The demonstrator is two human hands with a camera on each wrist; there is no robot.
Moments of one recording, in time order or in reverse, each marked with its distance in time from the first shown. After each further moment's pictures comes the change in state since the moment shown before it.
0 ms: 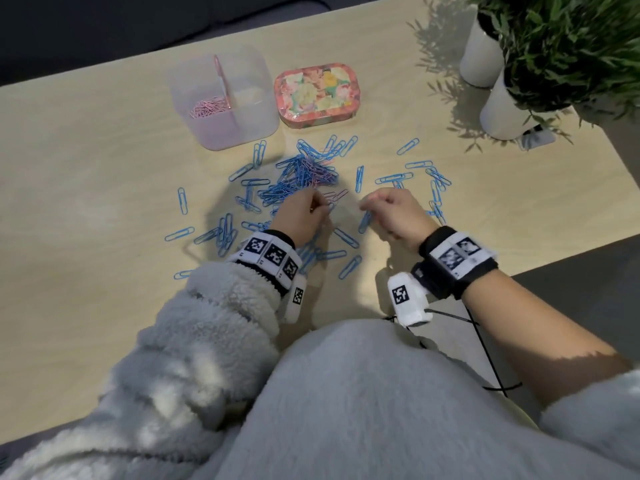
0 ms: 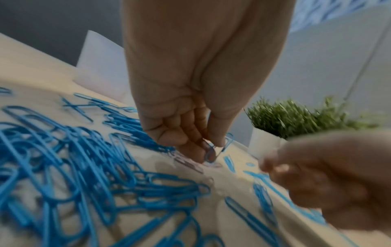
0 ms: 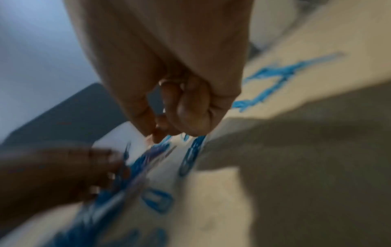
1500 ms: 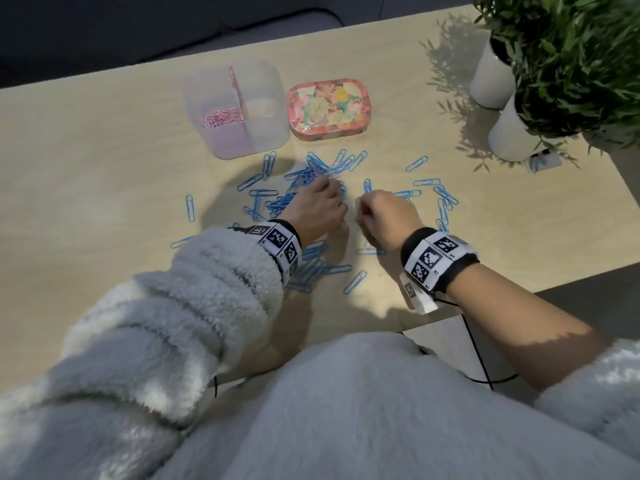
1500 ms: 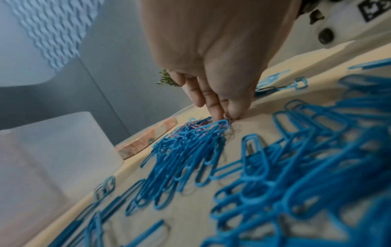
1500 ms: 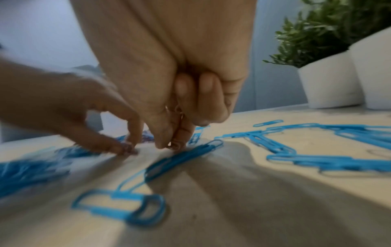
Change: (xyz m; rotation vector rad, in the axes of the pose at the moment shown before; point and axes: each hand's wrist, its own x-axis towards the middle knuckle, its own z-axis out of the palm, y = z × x) left_hand 0.027 0.011 -0.017 1.382 -0.053 0.659; right_hand 0.026 -0.014 0.013 -1.034 0.022 -0.331
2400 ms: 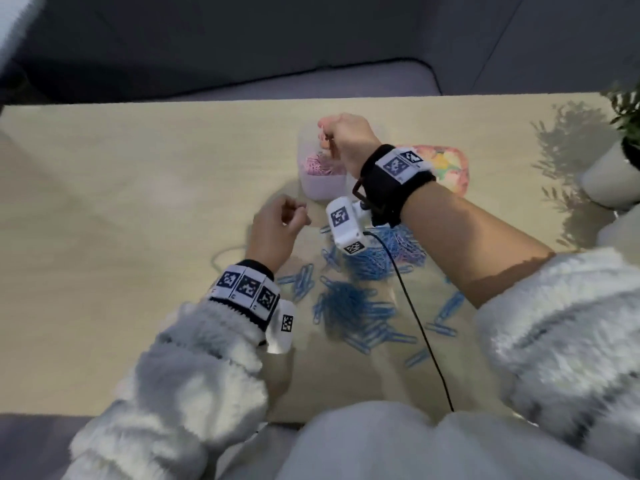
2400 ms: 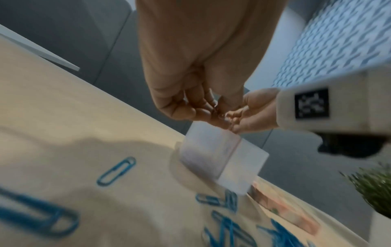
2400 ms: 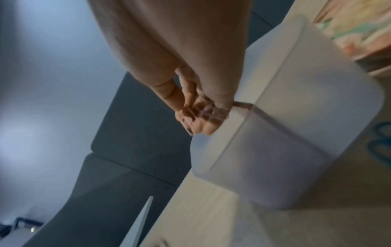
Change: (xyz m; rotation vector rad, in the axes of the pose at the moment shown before) left_hand -0.110 -0.086 0.041 -1.466 0.560 -1.145; right_hand 0.178 -0.205 -0.065 1.312 -0.156 0.089
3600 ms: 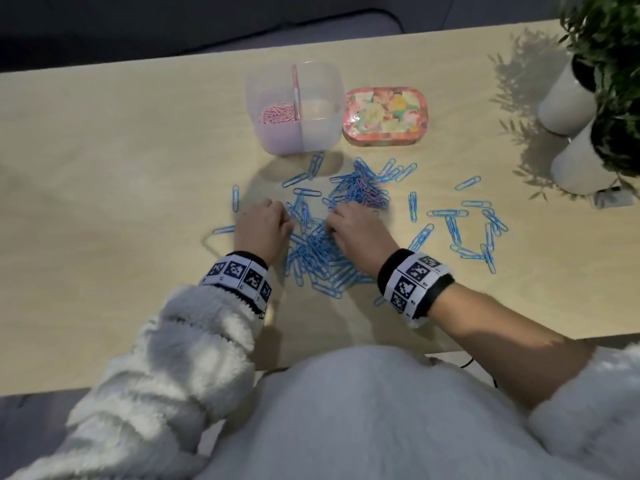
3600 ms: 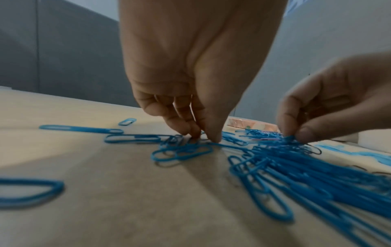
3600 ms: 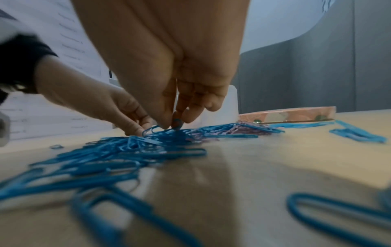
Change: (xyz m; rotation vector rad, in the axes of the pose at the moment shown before) left_hand -0.045 -0.031 0.040 0.777 -0.242 0.126; right_hand -0.153 0.146 -0.084 -1.378 -0.171 -0.496
